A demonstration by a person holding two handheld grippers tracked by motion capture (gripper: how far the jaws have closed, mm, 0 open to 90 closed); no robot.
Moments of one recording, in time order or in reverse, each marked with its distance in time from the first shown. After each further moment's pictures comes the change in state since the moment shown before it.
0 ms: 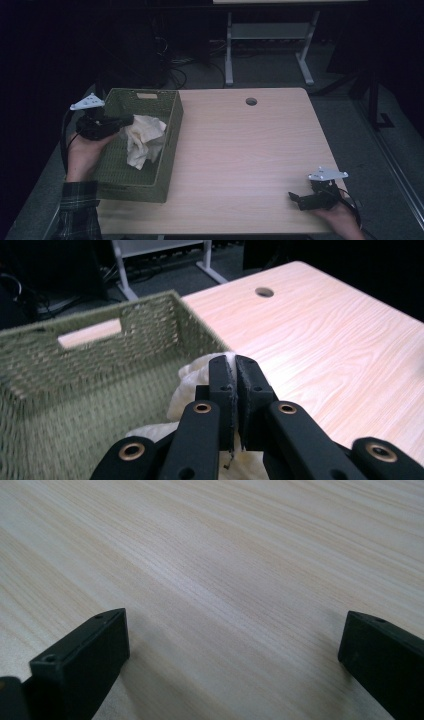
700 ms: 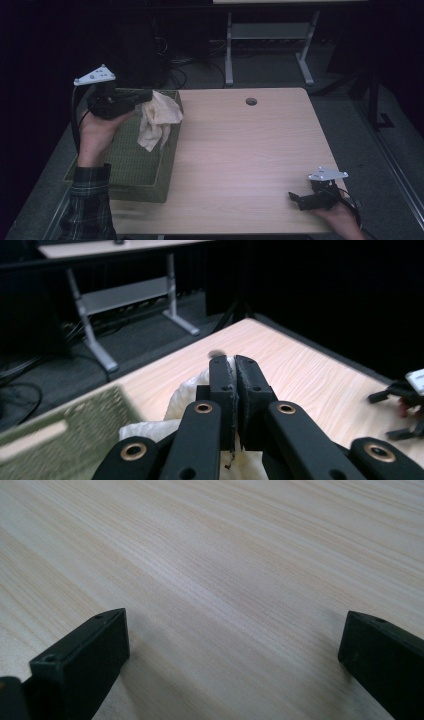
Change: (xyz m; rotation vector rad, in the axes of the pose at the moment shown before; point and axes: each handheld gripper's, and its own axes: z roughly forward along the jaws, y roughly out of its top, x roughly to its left) left arm -0.049 0.076 0.000 -0.158 -0.133 0.069; right arm 0.000 0.000 0.000 0.000 0.000 -0.001
